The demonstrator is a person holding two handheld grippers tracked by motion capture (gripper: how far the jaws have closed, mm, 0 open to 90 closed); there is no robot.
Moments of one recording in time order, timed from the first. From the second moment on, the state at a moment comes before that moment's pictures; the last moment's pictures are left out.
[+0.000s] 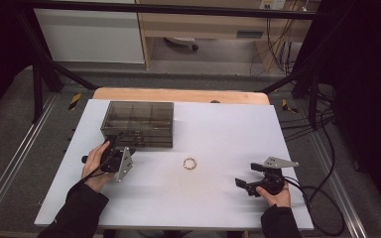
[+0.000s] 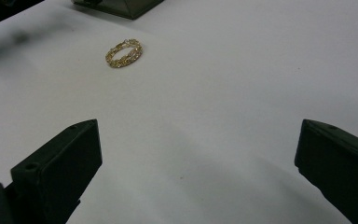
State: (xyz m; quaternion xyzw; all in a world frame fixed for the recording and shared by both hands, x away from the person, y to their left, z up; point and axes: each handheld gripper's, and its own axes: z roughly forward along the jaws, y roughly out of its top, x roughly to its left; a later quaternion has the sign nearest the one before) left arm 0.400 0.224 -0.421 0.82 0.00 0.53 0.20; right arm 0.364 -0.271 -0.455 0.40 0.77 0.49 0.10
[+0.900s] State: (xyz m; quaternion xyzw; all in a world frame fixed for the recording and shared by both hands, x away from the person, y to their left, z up) left arm 0.408 0.212 -0.438 0.79 -0.05 0.60 0.15; right arm 0.364 -0.272 -0.455 0.40 0.77 0.49 0.10
